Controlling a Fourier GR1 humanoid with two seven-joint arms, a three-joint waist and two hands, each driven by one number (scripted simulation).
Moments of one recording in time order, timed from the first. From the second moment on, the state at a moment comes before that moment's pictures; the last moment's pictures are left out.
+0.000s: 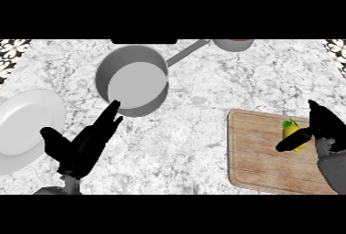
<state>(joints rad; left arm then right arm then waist) -0.02 0.20 -0.21 -1.65 0.31 -0.02 0.26 -0.28 -0.60 0.28 -1.46 0.41 0.02 1.13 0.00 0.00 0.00</state>
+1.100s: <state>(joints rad) -0.03 0.15 -0.17 -1.65 0.27 -0.09 0.29 -0.32 -0.47 0.20 -1.32 0.54 0.15 0.83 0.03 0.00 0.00</state>
